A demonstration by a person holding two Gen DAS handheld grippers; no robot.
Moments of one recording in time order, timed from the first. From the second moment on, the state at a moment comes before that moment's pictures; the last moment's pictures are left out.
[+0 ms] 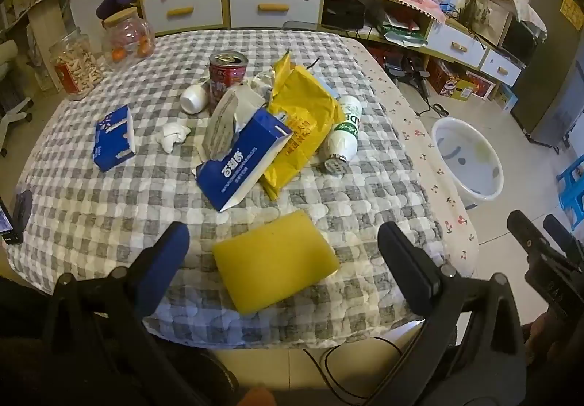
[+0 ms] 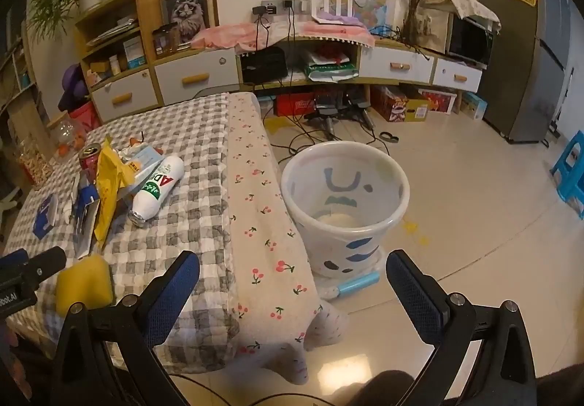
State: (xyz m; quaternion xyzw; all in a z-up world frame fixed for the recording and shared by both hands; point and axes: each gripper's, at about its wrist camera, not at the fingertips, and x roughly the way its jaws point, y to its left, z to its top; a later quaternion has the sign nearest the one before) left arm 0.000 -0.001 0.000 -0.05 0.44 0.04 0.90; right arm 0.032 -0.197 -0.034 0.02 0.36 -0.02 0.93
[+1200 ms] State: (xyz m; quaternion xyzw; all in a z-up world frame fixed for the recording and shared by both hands) left arm -0.001 0.003 -0.002 -0.05 0.44 0.04 0.90; right arm 0.032 -0.203 -0.035 0.04 0.37 -0.02 0.93
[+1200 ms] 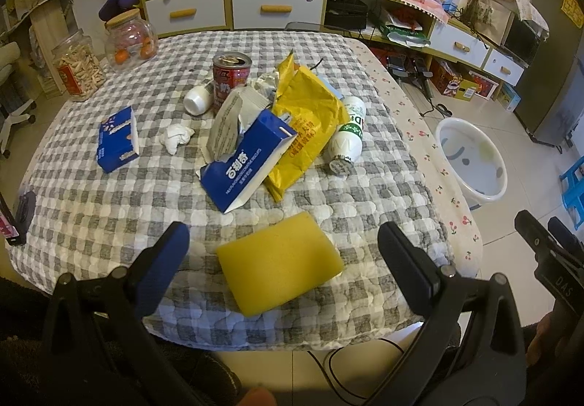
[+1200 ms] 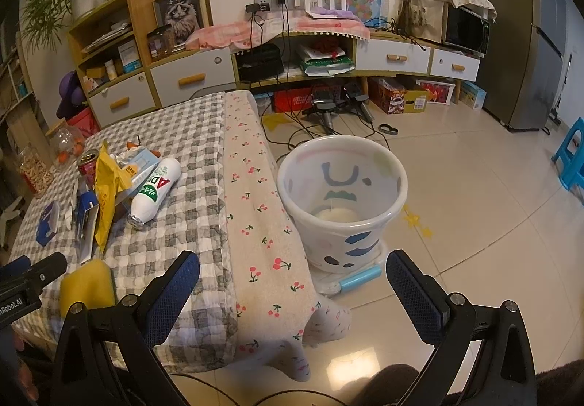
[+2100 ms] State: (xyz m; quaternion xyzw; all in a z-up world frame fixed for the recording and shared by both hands) left arm 0.000 0.000 -0.003 -0.05 0.45 0.04 0.89; right arm 0.030 -0.204 -0.040 0.04 0.37 -0.02 0.93
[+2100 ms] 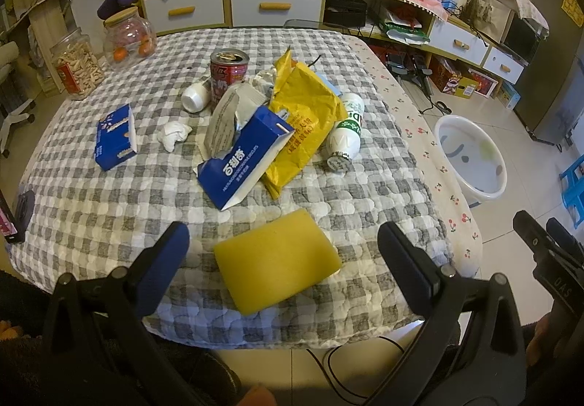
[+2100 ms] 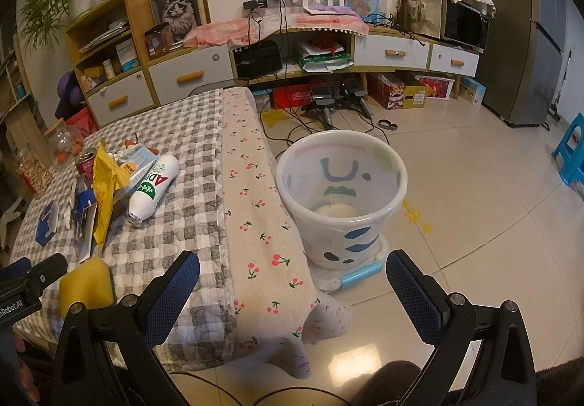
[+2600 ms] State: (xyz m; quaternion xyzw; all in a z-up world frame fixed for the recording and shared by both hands) left arm 0.000 0.001 -0.004 -0.05 0.45 0.04 0.89; right arm 0.031 -0.207 -0.040 0.05 0.38 -0.02 0.93
